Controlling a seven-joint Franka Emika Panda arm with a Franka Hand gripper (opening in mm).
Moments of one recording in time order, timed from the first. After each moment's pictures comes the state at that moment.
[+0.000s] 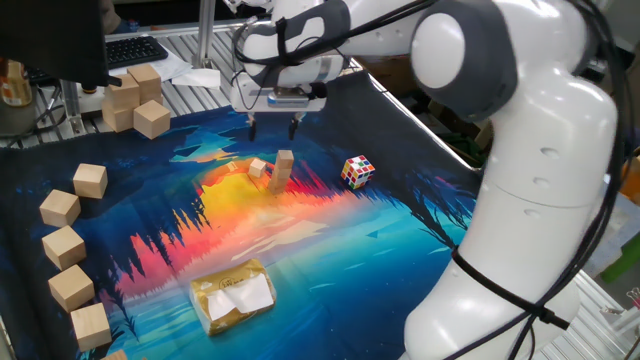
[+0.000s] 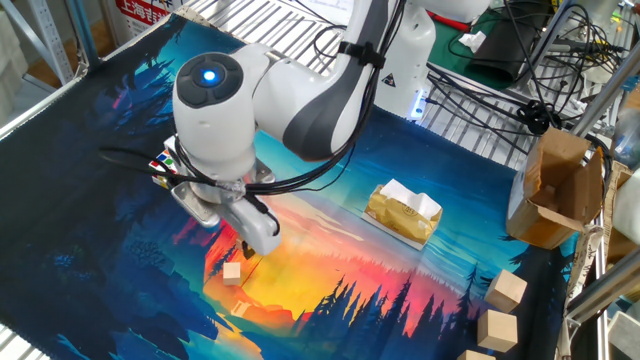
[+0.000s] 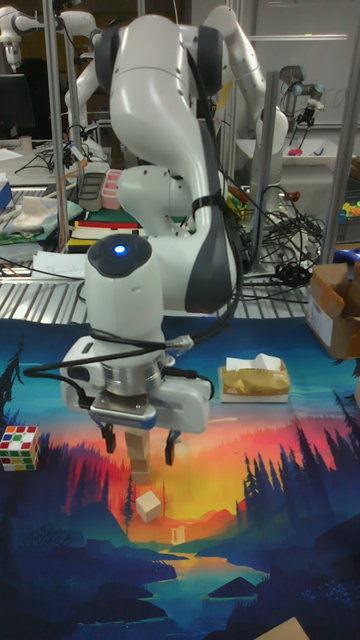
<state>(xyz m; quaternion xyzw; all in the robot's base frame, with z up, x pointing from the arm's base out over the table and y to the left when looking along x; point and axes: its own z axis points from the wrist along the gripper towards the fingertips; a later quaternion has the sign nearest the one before) 0.595 -0.046 0.173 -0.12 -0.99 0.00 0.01</state>
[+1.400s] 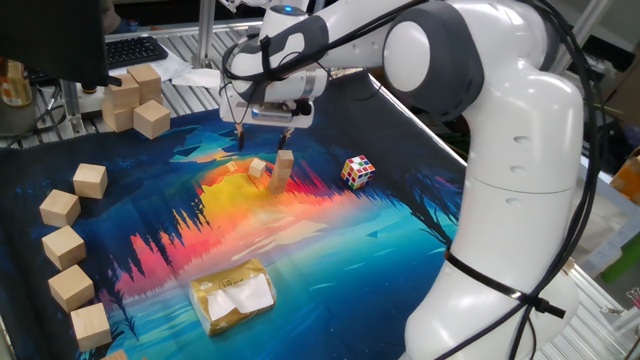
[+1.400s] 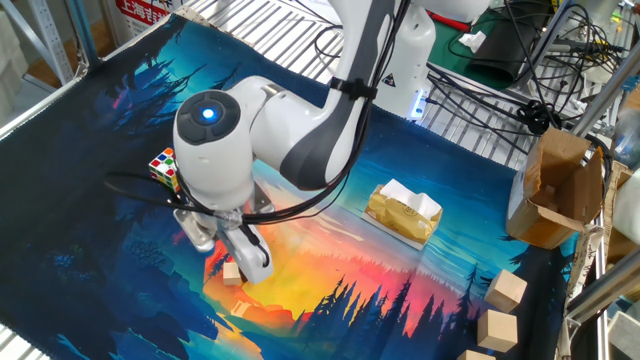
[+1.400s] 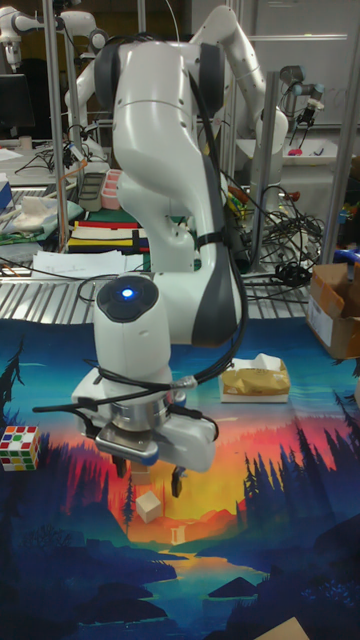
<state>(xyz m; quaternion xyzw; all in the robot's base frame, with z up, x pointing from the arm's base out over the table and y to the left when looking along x) 0.610 -0.035 0.129 -0.19 -0.98 -0.01 0.01</state>
